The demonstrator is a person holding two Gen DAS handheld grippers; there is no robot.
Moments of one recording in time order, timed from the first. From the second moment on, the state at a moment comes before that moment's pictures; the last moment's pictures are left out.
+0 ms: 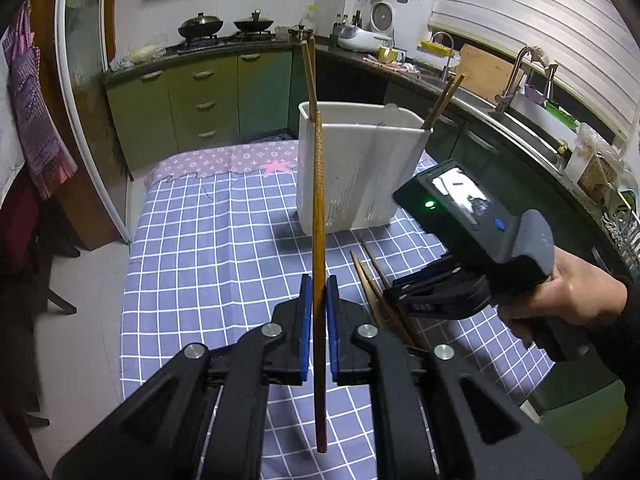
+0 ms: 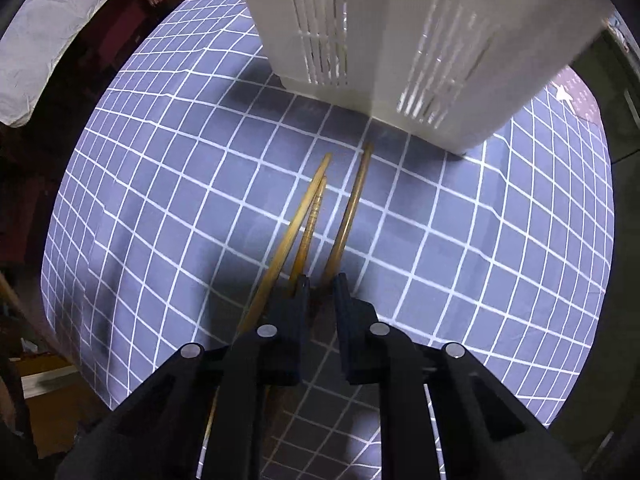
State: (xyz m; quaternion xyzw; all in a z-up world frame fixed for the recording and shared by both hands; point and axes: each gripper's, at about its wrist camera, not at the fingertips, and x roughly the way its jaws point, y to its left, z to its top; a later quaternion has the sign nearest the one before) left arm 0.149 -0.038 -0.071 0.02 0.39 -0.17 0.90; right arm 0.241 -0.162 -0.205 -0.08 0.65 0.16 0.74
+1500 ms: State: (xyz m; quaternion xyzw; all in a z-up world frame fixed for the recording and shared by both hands) left arm 0.288 -0.118 0.020 -0.01 0.13 -0.13 0.98; right arm 0.150 -0.273 0.007 0.03 0.41 0.22 0.89
